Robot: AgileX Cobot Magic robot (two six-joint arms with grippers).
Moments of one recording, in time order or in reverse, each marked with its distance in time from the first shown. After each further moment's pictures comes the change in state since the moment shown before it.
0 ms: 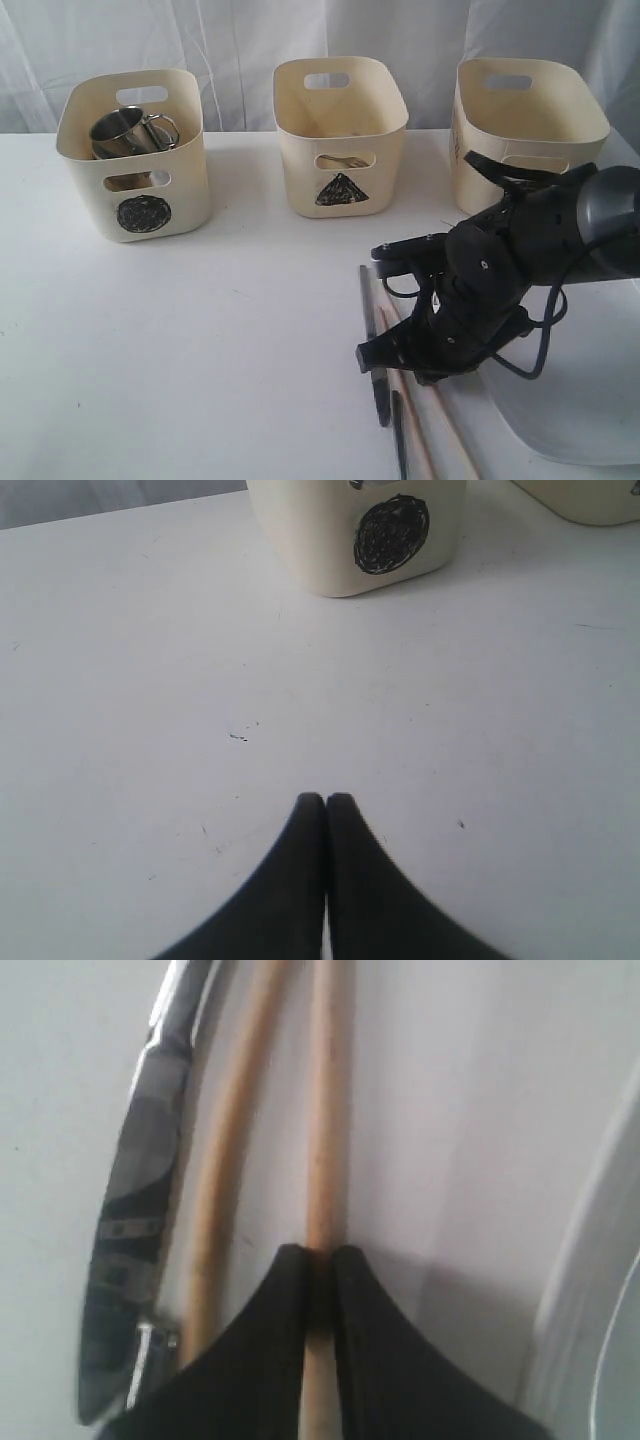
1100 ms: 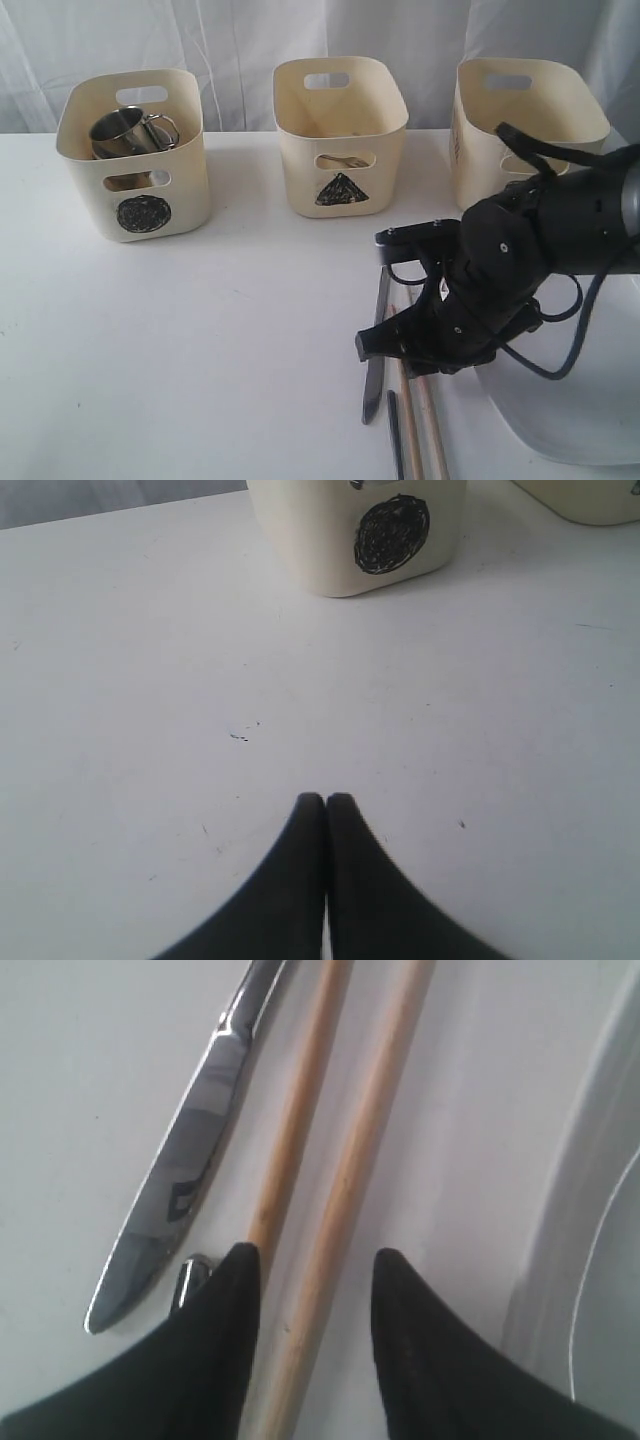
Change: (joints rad) left arm 0.000 0.000 0.000 0.000 0.000 0.000; right arm 0.000 -0.097 0.006 0.048 0.056 -0.001
